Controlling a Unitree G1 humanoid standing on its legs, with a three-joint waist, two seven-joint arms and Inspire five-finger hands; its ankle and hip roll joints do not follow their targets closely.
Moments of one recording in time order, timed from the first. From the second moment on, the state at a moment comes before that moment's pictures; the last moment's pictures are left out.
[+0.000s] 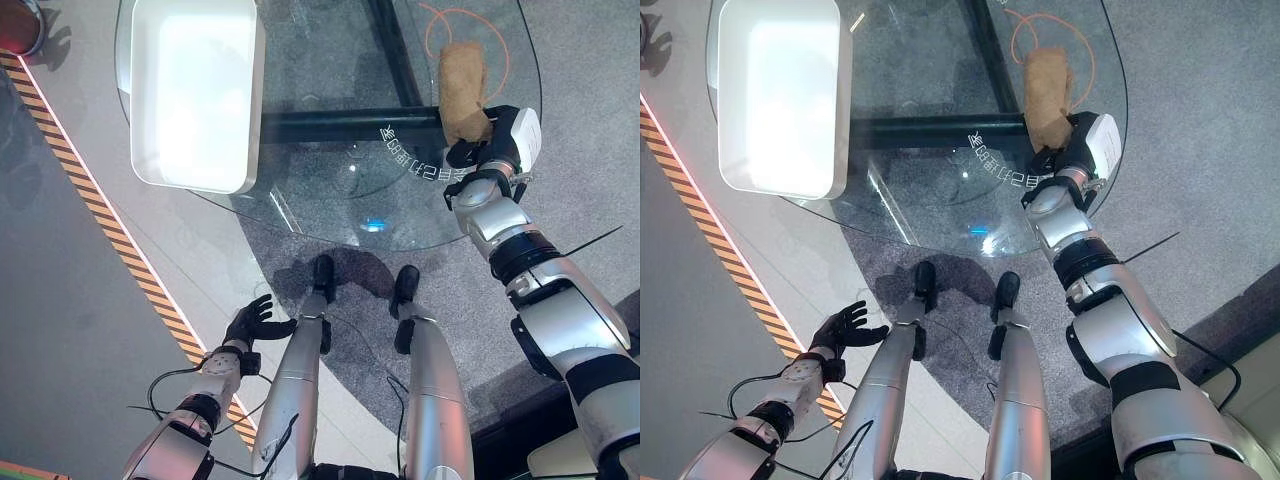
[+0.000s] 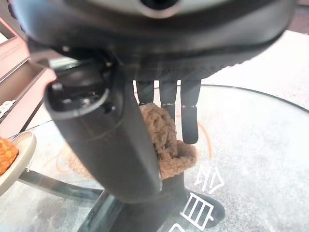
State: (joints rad) left arm -0.43 0.32 -0.39 1.10 -0.54 -0.18 0.01; right arm -1.20 -0.48 0.55 0.94 0.31 0.32 -0.70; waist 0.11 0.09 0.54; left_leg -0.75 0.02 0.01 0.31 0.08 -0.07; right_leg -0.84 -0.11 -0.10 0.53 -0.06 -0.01
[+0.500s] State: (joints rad) left arm -0.42 0.32 -0.40 1.08 -0.54 -0.17 0.01; right arm -1.21 -0.48 0.58 0.96 0.25 0.31 -0.65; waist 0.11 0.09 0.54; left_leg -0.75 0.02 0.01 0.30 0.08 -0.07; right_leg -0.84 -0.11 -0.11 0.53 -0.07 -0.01
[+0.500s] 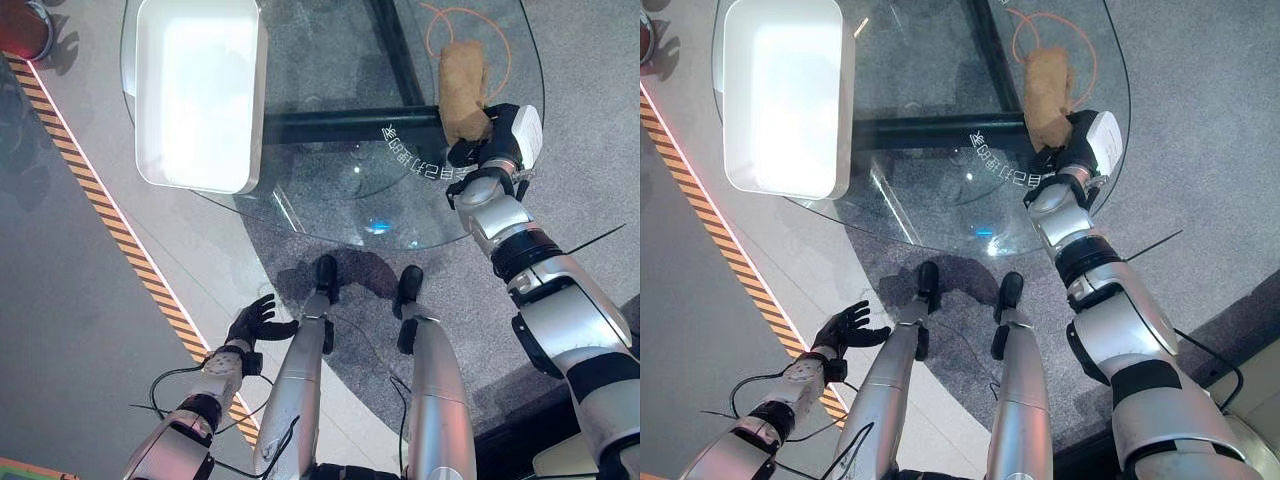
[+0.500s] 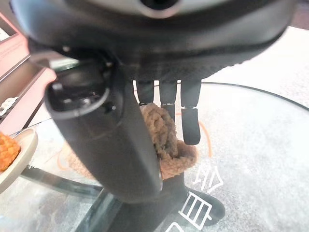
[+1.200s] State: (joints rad) left arm -0.42 0.31 -0.40 1.04 -0.54 -0.16 0.02; right arm -1.16 -0.44 0.80 0.71 -0.05 0.30 -0.31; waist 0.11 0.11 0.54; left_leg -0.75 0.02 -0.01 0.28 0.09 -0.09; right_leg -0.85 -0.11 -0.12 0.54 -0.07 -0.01
